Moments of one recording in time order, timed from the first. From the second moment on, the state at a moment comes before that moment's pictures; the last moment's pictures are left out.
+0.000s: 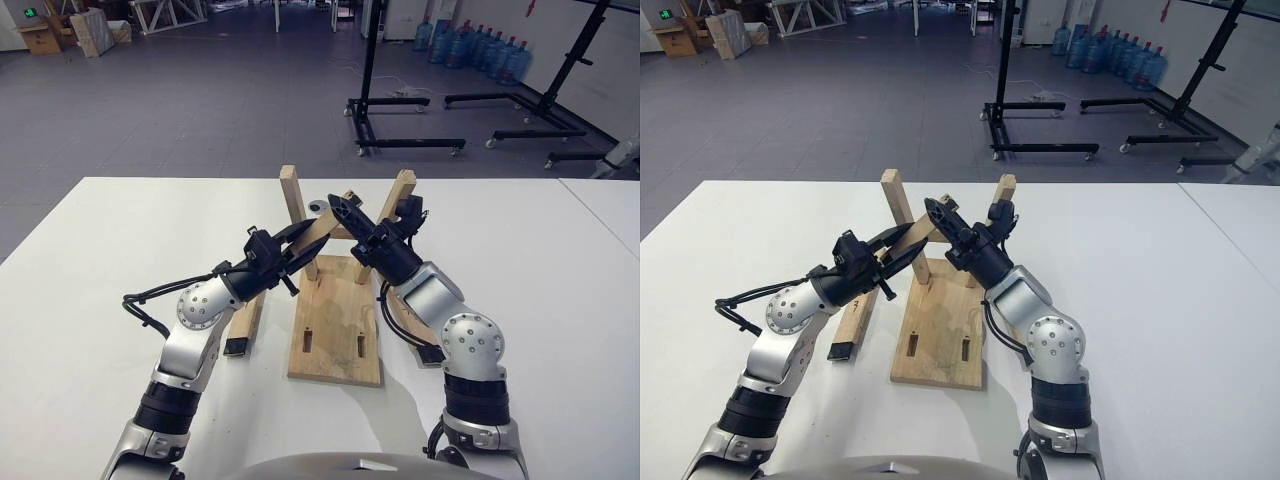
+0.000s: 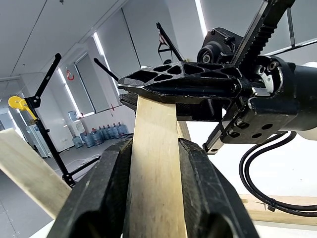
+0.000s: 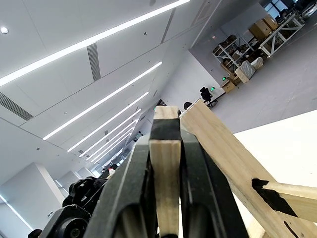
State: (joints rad) left arm -0.17 0.26 -0.17 -0.15 -0.21 -0.14 -0.68; right arm -0.25 0.00 -0.08 -0.30 1.10 0.69 0.25
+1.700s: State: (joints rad) left arm -0.04 0.15 -0.01 -0.19 -0.19 0.05 -0.29; right arm 0.05 -0.22 -0.12 -0.40 0.51 0.44 0.07
